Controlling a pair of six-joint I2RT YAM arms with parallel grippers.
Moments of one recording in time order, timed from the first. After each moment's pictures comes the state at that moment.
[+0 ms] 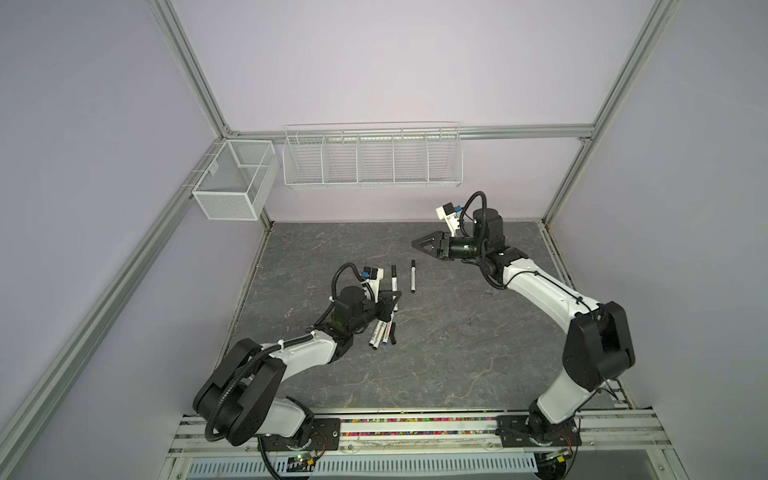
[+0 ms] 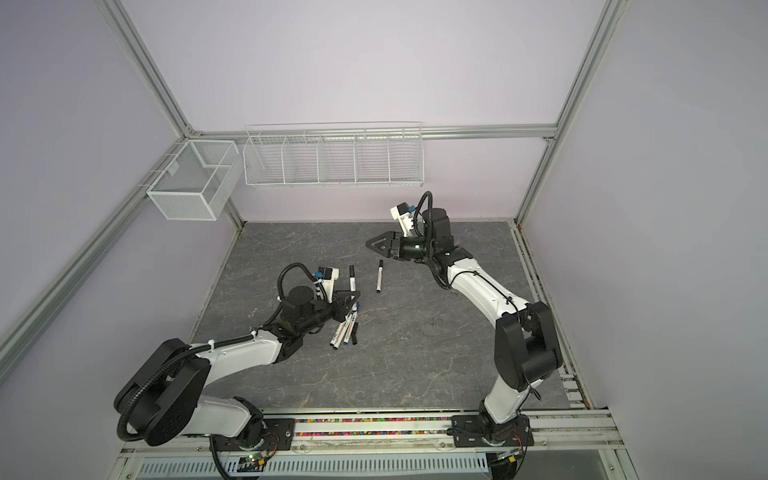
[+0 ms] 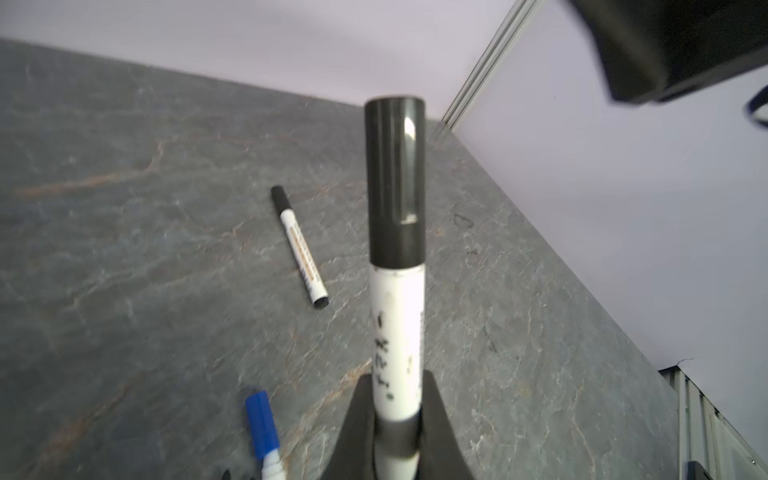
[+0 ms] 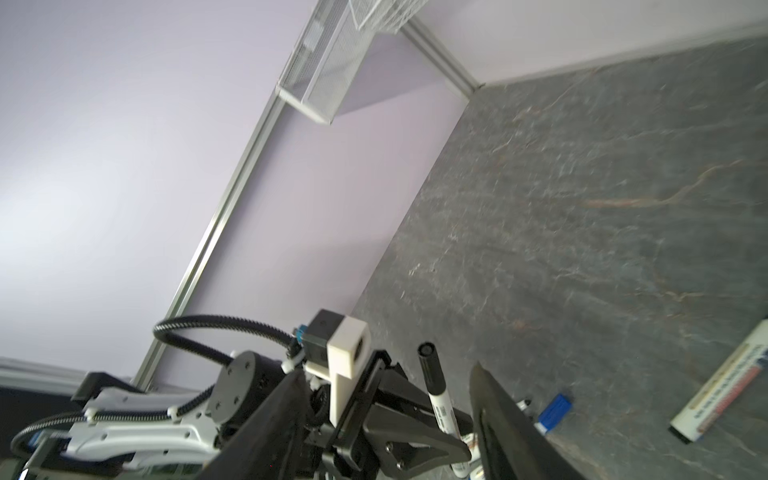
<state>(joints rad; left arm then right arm) -0.62 1.43 0.52 0.61 0.24 -0.44 0.40 1.67 1.35 0.01 -0.84 0.70</state>
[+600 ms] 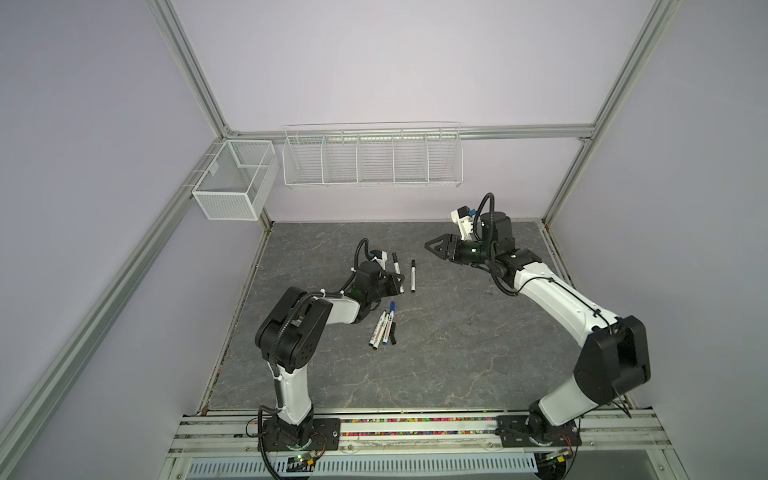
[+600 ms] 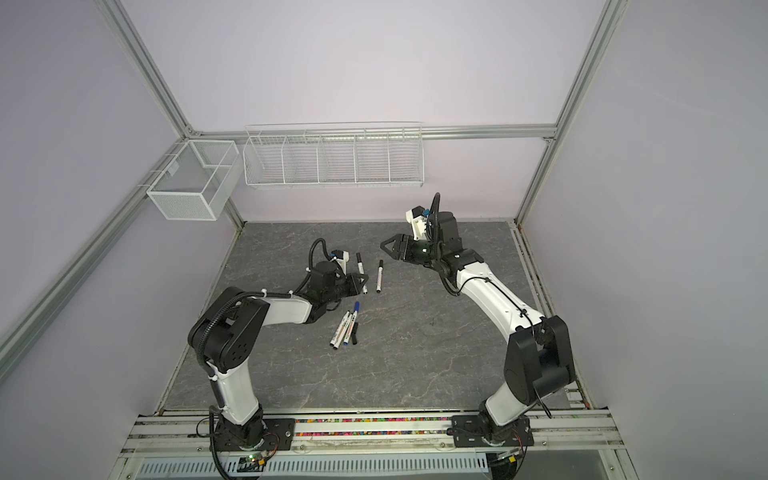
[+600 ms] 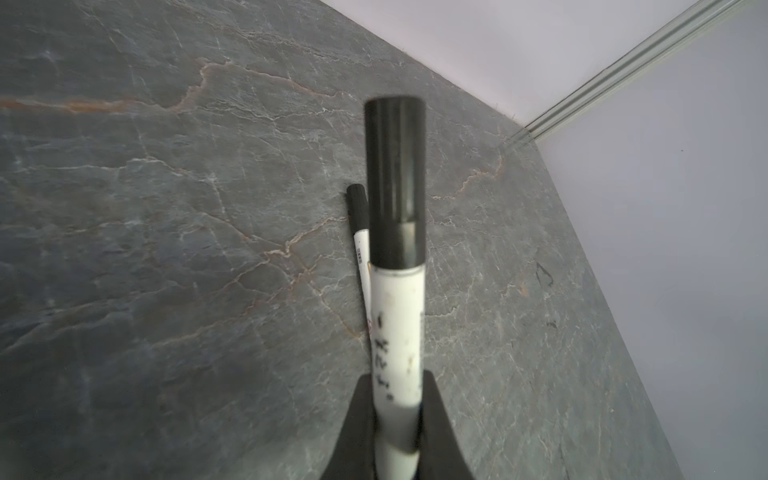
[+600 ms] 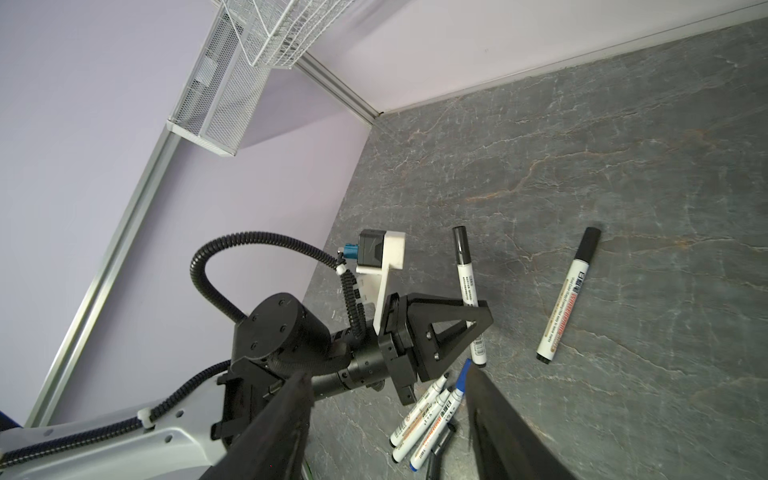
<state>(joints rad) -0.54 1.91 0.94 0.50 0.24 -0.63 0.40 1.59 1.32 -0.22 -0.60 0.59</state>
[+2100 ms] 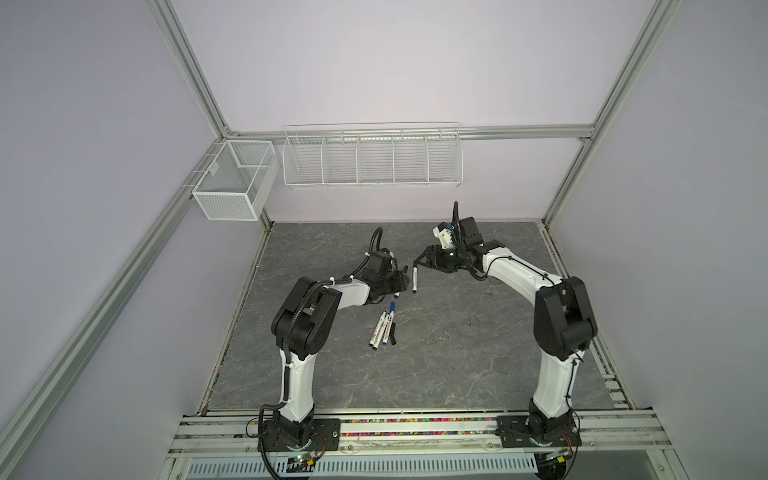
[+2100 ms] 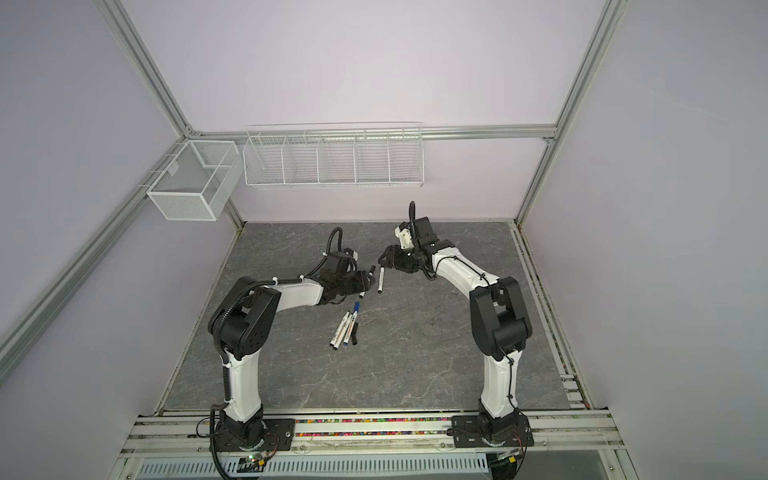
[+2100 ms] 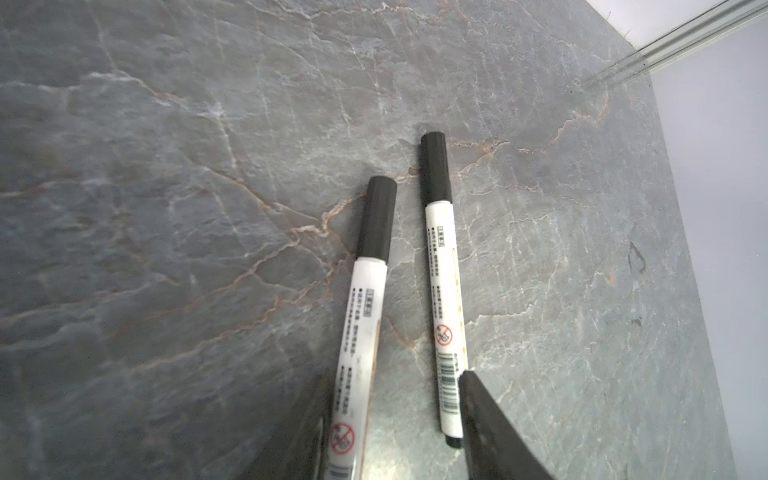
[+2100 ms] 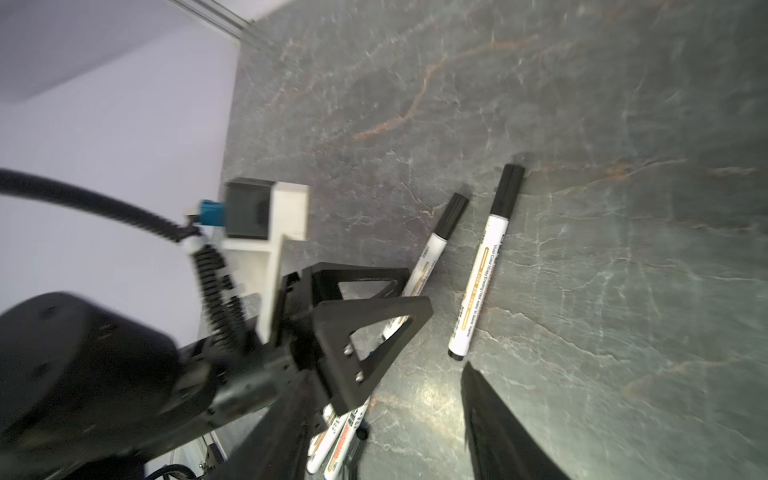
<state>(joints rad) -0.55 2.03 1.19 0.12 0.23 -0.60 0.43 2.01 1.55 -0.43 -0.50 0.50</state>
